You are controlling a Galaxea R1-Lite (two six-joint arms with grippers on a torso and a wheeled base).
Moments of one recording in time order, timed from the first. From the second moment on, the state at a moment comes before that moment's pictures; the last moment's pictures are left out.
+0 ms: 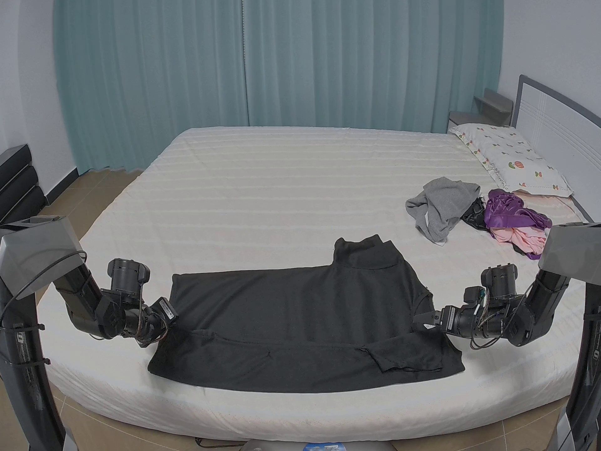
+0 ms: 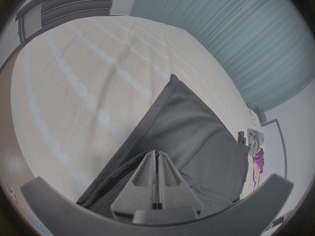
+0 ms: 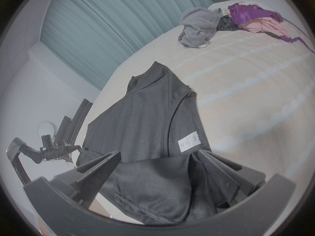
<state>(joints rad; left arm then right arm) -0.03 2.24 -0.75 -0.59 -0.08 -0.76 0.09 2.30 -0.64 -0.89 0.39 0.39</state>
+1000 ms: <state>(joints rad) -0.03 2.23 -0.75 -0.58 -0.08 -0.76 0.04 2.34 -0.60 -0.92 0.46 0.30</state>
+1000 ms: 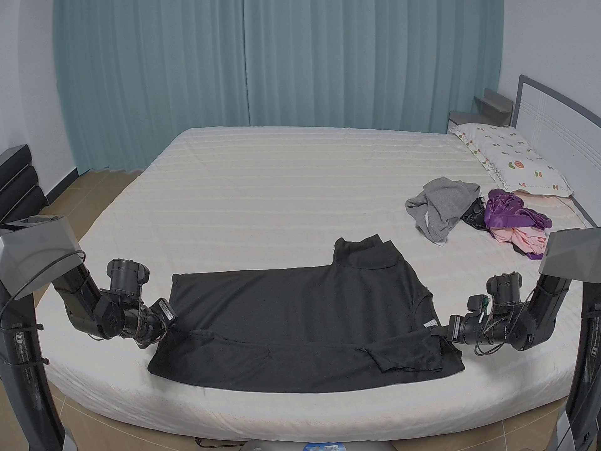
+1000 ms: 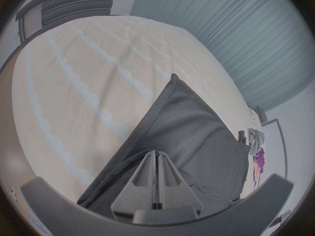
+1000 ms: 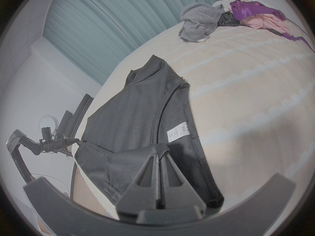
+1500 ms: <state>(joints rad) -0.02 2.10 -0.73 -0.41 -0.08 -0.75 0.01 2.21 -0.46 -0.97 0.55 0.31</state>
